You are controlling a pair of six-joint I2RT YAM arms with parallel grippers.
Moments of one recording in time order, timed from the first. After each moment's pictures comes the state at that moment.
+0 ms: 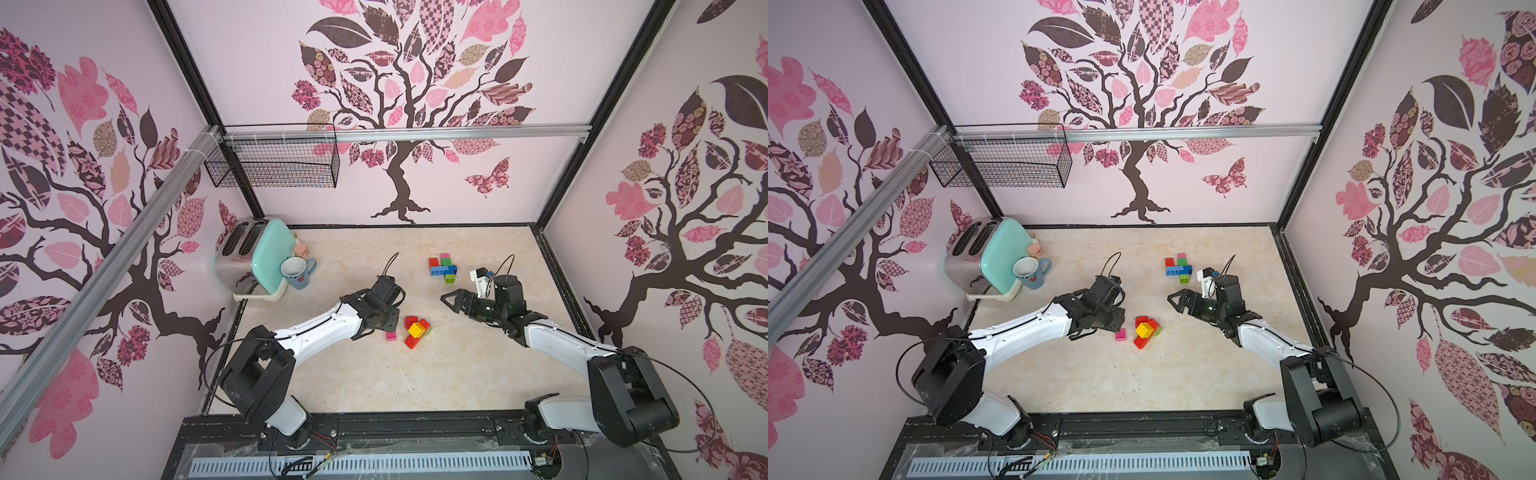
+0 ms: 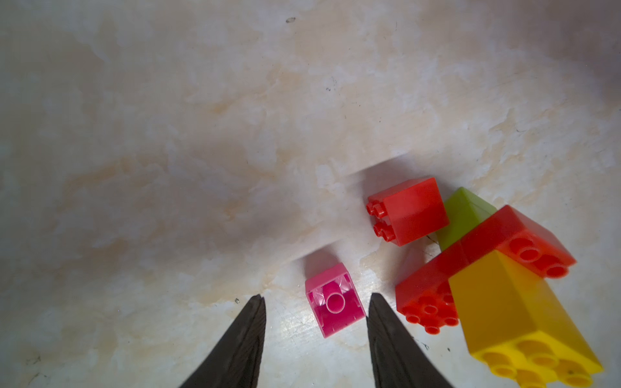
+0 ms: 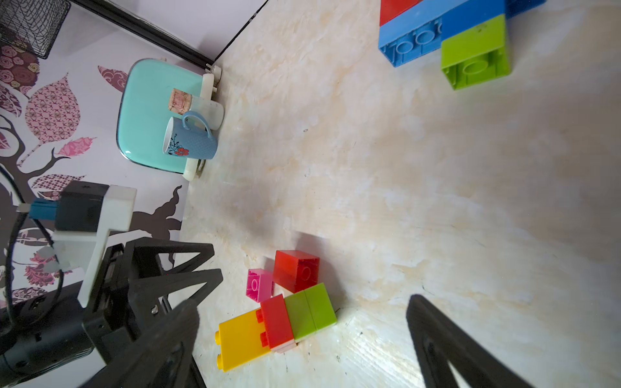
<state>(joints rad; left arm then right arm) -0.72 1.56 1.02 -0.56 -0.10 -0.42 0.27 1.33 0.58 0.16 -0.56 0.65</state>
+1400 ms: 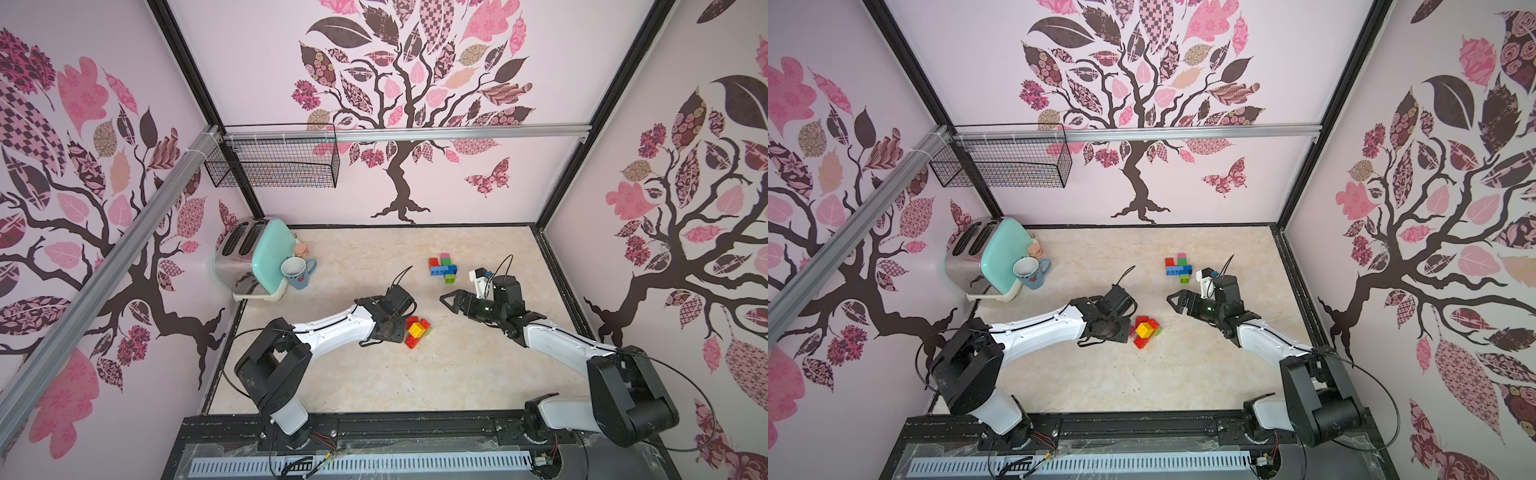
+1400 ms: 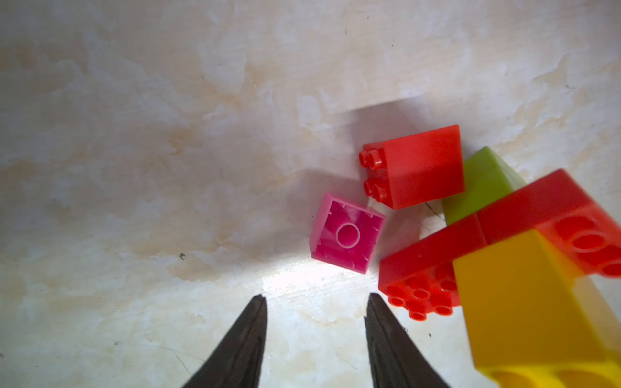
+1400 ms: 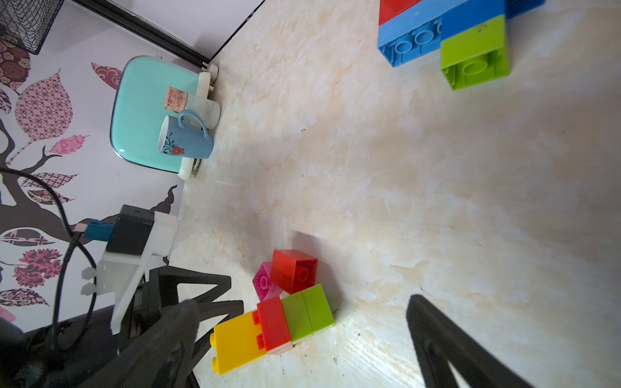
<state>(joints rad) -0.81 1.65 1.05 -0.62 -0.10 -0.58 0.28 1.34 0.58 0.16 -0.54 0.65</state>
